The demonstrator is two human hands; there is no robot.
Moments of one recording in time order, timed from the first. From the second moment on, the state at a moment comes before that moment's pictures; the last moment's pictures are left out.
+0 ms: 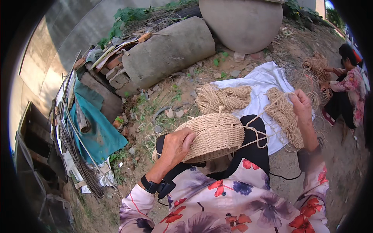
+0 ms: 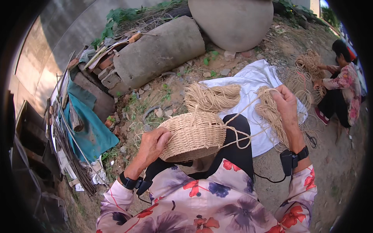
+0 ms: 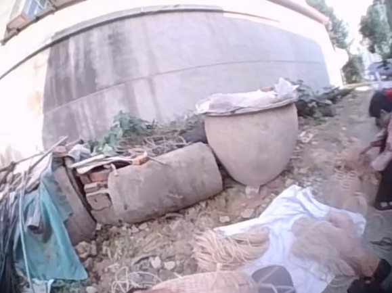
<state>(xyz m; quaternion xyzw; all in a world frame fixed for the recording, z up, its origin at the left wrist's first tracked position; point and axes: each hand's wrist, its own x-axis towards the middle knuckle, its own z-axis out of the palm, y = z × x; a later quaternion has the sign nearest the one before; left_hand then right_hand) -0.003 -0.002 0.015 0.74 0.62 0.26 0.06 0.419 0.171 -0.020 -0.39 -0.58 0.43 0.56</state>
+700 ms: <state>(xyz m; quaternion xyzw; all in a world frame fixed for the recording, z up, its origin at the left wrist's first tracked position) -0.015 0.022 0.005 0.76 0.61 0.21 -0.13 0.476 0.129 -0.152 -0.62 -0.72 0.17 0.25</state>
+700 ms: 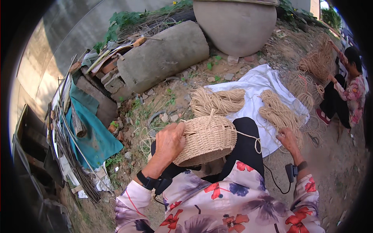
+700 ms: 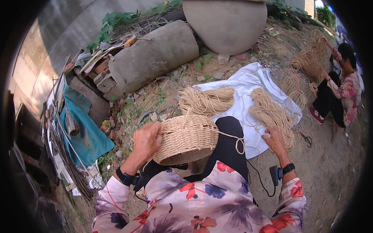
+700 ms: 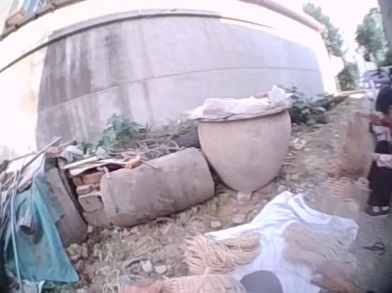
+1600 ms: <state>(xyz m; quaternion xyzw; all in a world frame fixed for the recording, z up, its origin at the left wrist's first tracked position) -0.023 0.001 0.015 0.73 0.62 0.27 0.11 0.351 0.100 -0.104 -0.49 -0.71 0.29 0.42</state>
